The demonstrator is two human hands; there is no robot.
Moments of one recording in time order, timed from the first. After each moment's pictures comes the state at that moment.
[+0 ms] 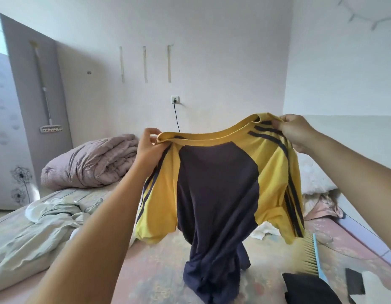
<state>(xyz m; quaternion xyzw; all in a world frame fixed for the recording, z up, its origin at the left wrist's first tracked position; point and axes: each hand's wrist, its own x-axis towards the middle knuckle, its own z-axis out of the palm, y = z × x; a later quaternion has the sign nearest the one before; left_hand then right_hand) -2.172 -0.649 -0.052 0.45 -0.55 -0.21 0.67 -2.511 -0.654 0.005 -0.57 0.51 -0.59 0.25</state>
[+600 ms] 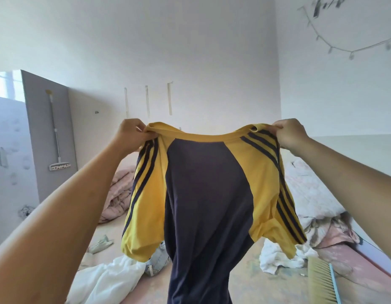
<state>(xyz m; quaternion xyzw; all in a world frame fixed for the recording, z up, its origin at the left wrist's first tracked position) -2.153 -0.612 0.088 0.53 -0.65 -0.03 0.54 -2.520 -0.646 0.064 -0.60 0.54 -0.59 0.08</state>
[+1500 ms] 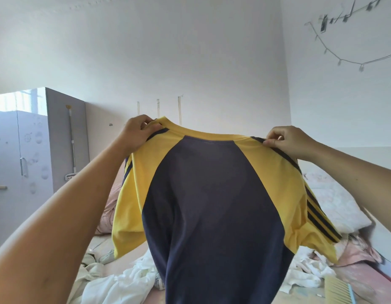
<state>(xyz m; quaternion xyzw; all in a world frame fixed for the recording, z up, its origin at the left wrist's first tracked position) -2.137 -0.596 0.125 0.51 -0.68 0.07 0.52 -2.522 -0.629 0.081 -0.76 0.45 -0.46 -0.01</state>
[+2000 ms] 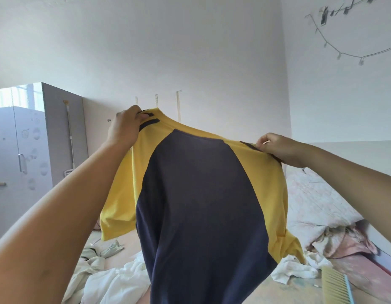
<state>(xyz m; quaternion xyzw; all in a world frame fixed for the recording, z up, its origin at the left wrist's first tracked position) -2.132 -0.593 0.124 0.54 -0.62 0.20 0.54 -2.503 -0.633 0.061 -0.73 0.48 -0.42 0.23</state>
